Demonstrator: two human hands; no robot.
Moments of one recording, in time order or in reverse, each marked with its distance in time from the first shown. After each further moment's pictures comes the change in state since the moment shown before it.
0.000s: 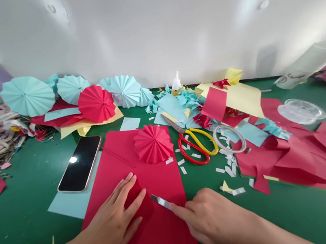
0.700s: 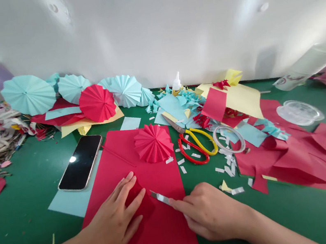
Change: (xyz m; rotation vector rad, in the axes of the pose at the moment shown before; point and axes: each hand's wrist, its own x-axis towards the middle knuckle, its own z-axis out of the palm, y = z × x) left_hand 0.003 0.000 0.000 -0.013 0.032 0.005; right_hand 0.005 0.006 -0.001 0.029 0.044 -0.002
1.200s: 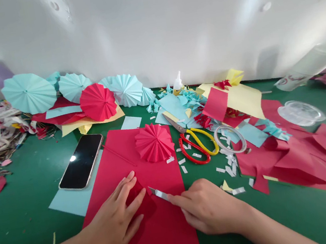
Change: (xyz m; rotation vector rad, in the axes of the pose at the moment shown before) left_hand -0.001 0.001 -0.002 0.000 0.013 -0.002; right_hand 0.006 0.004 0.001 0.041 -0.008 0.029
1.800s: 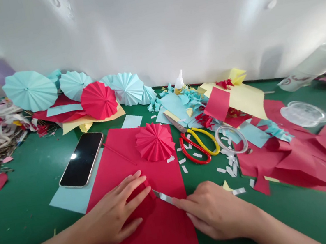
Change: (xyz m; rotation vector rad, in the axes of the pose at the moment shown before) left_hand 0.005 -0.016 -0.006 -0.168 -0.153 0.121; right_hand -0.012 0.002 0.000 0.021 -0.038 -0.032
